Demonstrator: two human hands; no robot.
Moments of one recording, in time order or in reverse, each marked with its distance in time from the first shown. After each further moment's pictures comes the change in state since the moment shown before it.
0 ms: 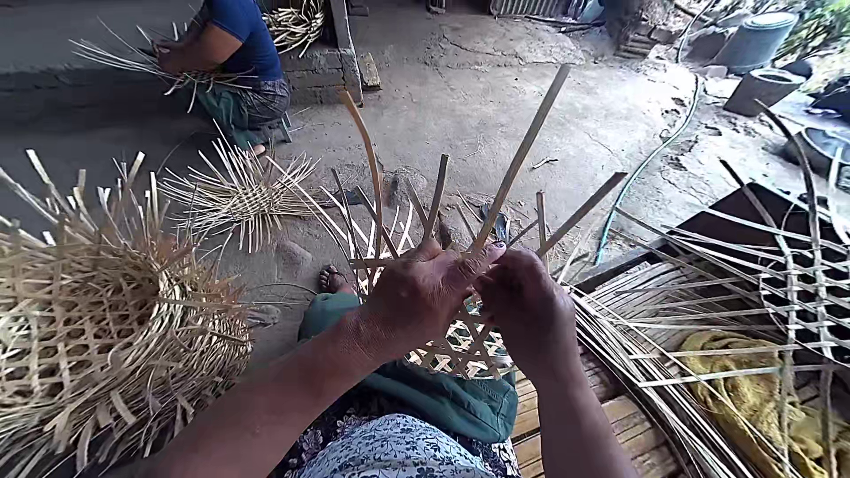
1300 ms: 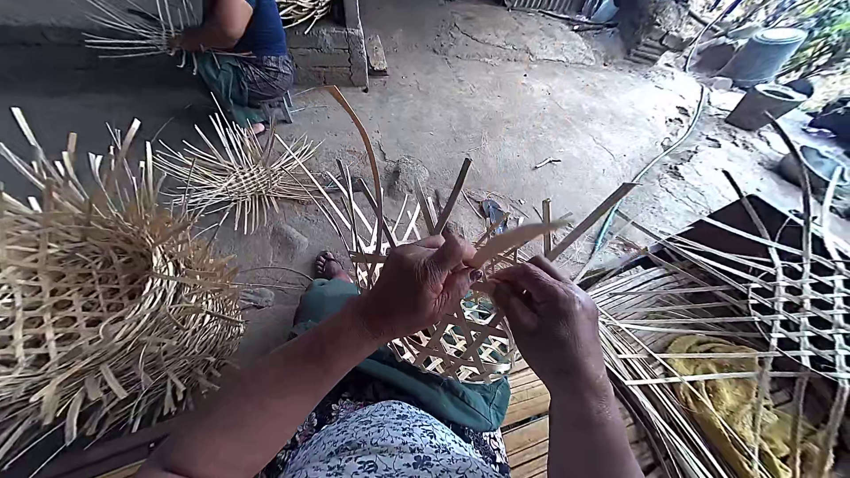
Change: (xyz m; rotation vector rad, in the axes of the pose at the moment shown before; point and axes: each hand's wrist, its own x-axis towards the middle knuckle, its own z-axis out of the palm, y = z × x) left_hand -0.010 -0.006 0.003 -0.408 0.139 -0.091; right_hand -0.005 -0.011 -0.015 -0.428 -0.069 0.003
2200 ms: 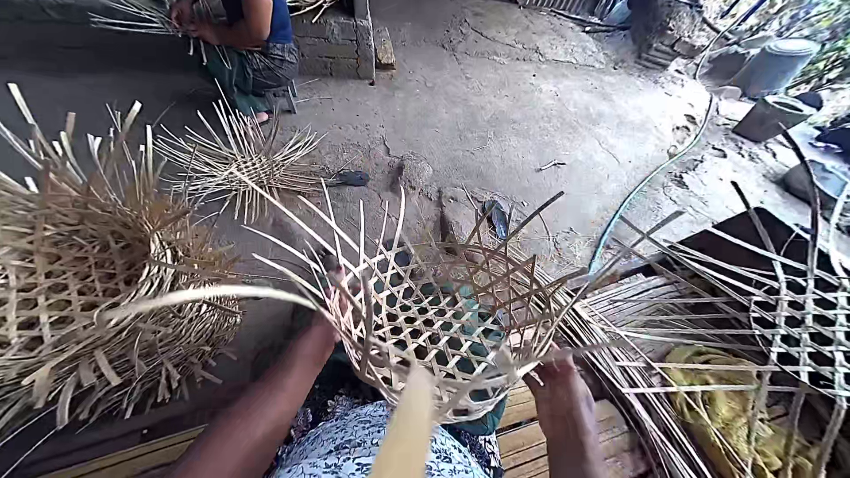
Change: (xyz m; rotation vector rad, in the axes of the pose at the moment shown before) left_hand -0.166 -0.094 0.005 -0.758 0.586 -1.518; right_hand -0.120 0.113 0.035 0.888 0.229 1.105
